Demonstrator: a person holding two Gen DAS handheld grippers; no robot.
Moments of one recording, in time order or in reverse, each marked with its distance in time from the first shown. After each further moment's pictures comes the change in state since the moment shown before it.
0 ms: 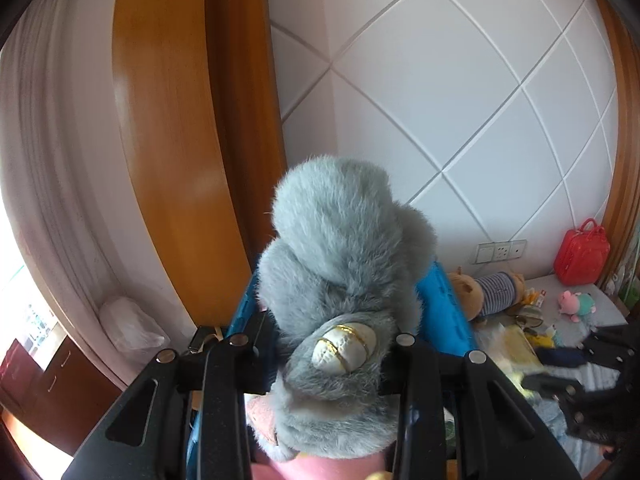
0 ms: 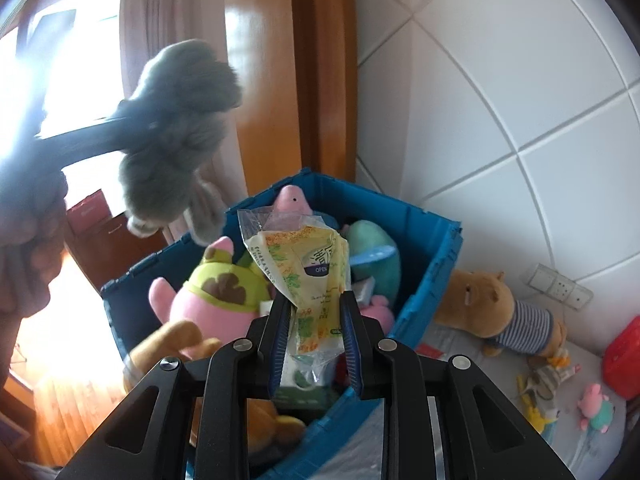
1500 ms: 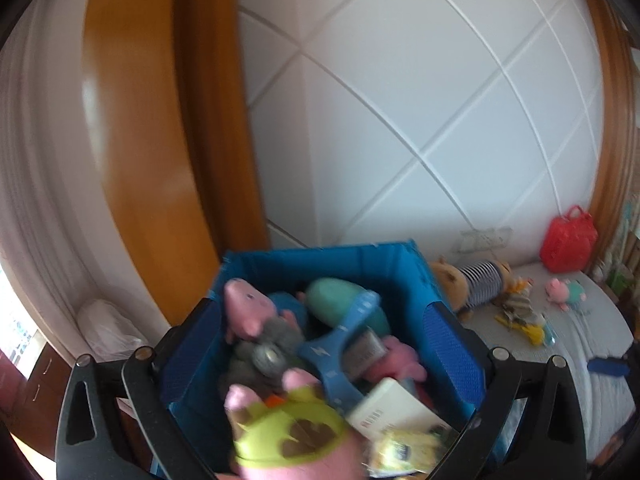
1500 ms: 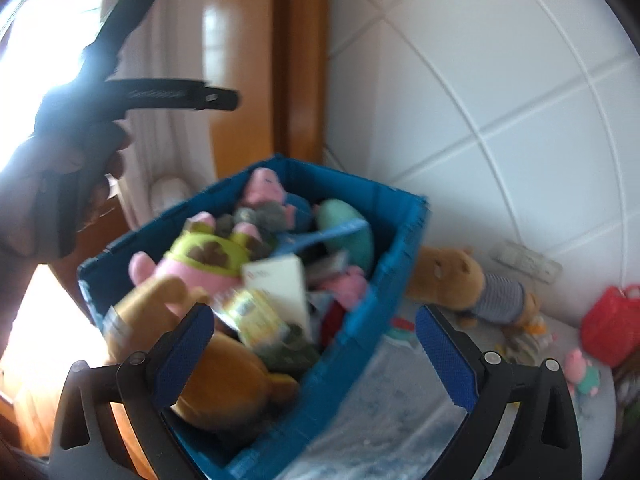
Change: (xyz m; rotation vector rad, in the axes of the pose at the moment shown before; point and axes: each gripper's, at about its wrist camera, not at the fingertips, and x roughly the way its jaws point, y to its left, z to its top) left arm 0.011 -0.062 -0.030 0.035 0.016 -0.091; right arm -0.027 0.002 -0.073 0.051 -0.014 -0.170
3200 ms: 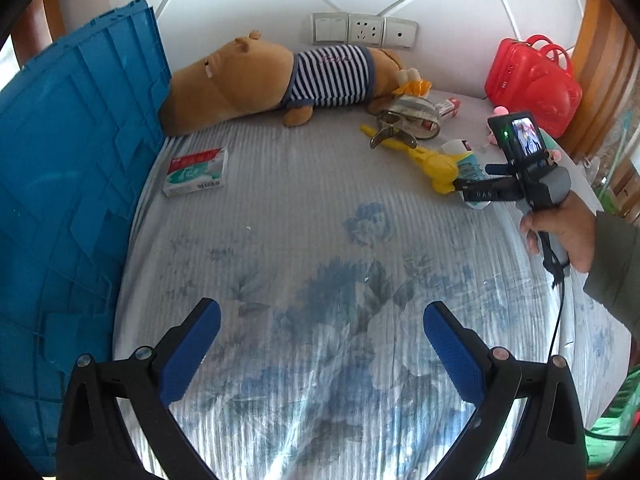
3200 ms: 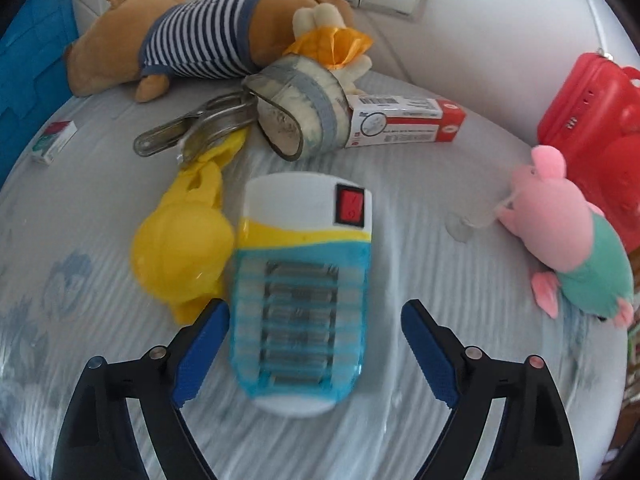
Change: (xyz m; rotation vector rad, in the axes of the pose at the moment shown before) left arm 0.188 -0.430 -0.237 -0.024 0.493 -0.077; right arm 0.247 -0.549 -0.299 0.116 0.429 -0.184
